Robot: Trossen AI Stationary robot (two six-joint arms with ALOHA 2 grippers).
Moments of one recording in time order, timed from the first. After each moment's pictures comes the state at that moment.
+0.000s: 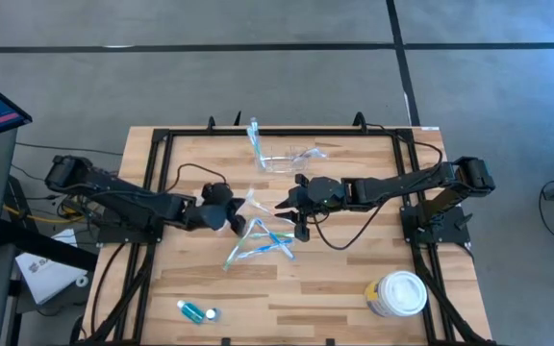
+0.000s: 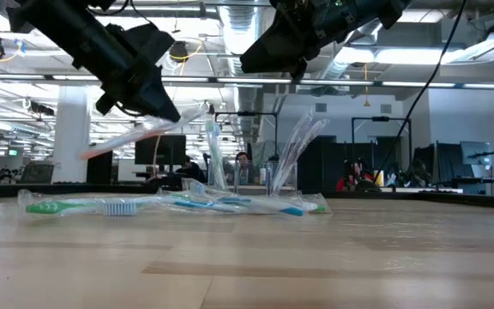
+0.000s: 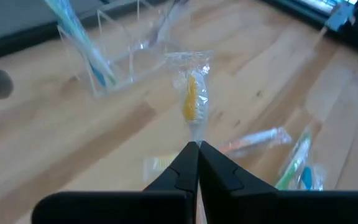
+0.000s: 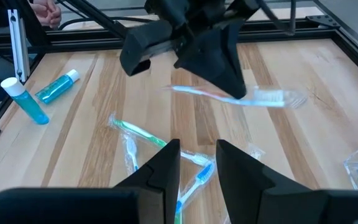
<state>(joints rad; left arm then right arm) -0.21 1.27 0.60 -0.07 -0.72 -0.72 0.07 1.57 1.03 0.05 0.05 0.08</state>
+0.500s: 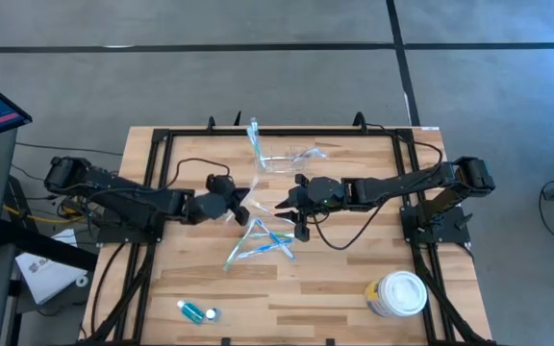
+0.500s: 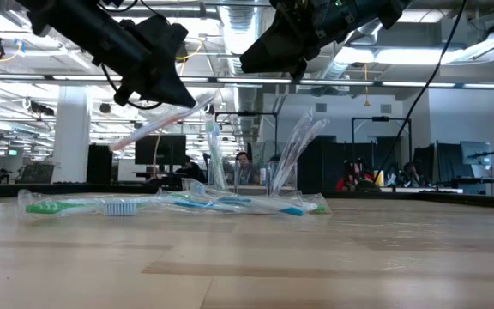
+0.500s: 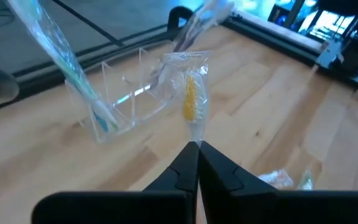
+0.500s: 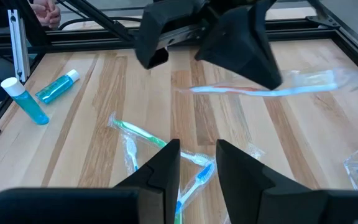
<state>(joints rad) -0.13 1.26 0.60 0.10 -0.73 -0.56 0.07 1.57 1.03 0.05 0.05 0.08</state>
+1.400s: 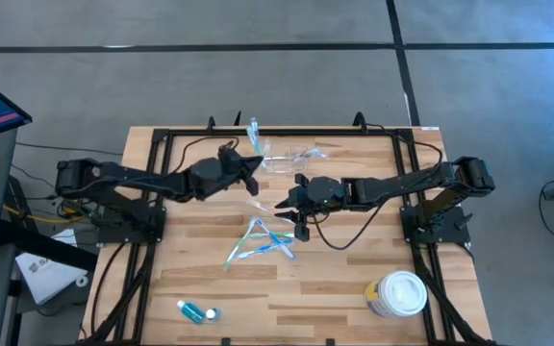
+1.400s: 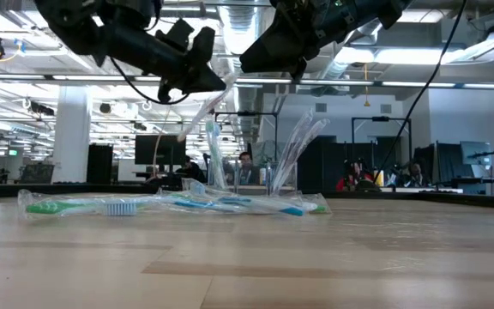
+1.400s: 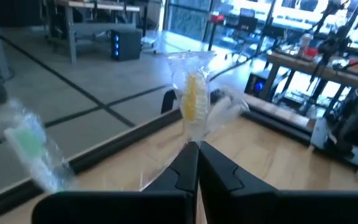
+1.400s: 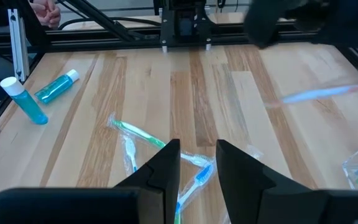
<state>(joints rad) 0.18 1.38 0.60 0.64 -0.47 -0.24 0.06 1.57 1.03 0.06 0.05 0.07</state>
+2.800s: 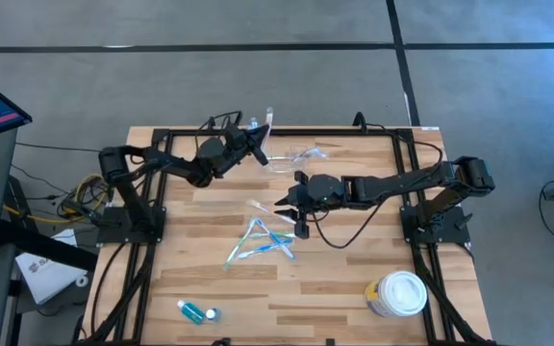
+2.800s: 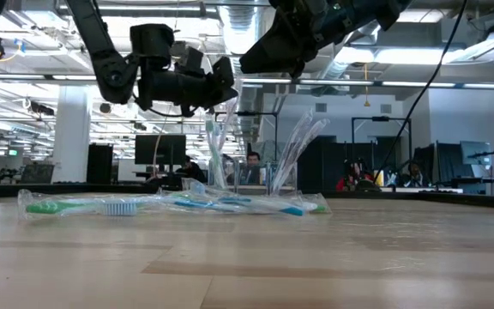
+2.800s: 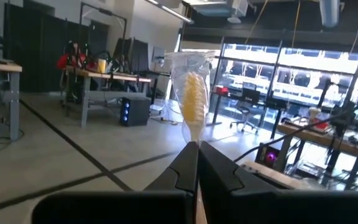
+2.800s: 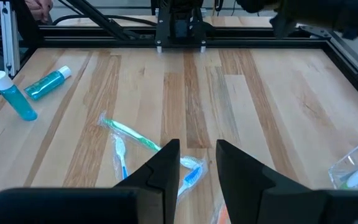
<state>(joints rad) 0.44 1.75 0.68 1.26 -0.28 -0.14 0.05 1.57 1.03 0.06 0.05 0.02</state>
